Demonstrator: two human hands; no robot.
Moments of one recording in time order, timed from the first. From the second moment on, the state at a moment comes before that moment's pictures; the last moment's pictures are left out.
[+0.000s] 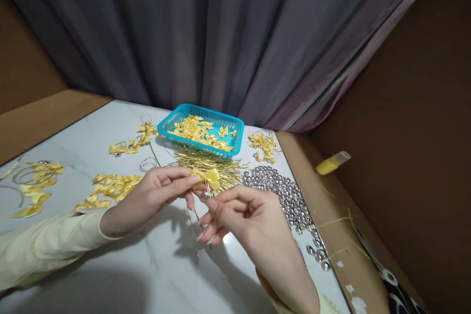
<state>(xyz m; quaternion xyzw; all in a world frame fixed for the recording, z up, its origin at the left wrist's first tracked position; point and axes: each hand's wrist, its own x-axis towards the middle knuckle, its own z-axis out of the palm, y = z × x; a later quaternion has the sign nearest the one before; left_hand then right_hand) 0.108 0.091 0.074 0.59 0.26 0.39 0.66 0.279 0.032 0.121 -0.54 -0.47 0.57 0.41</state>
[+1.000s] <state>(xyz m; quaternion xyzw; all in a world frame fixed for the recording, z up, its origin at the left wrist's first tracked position) 0.111 0.090 0.072 0.54 0.29 0.34 0.71 0.277 0.034 0.117 -0.50 -0.45 0.61 0.41</state>
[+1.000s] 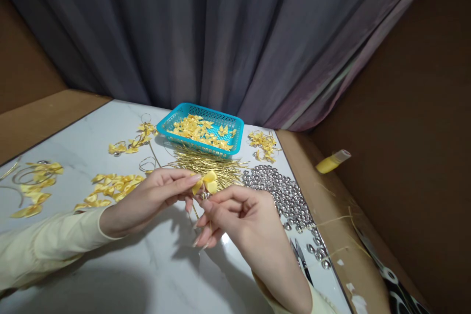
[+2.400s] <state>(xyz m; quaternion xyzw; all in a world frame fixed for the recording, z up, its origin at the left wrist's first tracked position) 0.111 0.087 0.074 0.70 0.33 0.39 0.50 0.275 0.033 0.113 -0.50 -0.43 0.61 0.43</state>
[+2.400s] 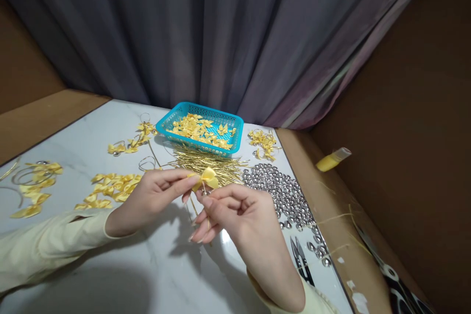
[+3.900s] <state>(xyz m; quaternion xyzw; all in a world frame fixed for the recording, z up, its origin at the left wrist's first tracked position) 0.107 0.086 0.085 0.80 0.21 0.36 0.42 0.295 0.060 0.104 -0.47 -0.56 0.57 0.37</state>
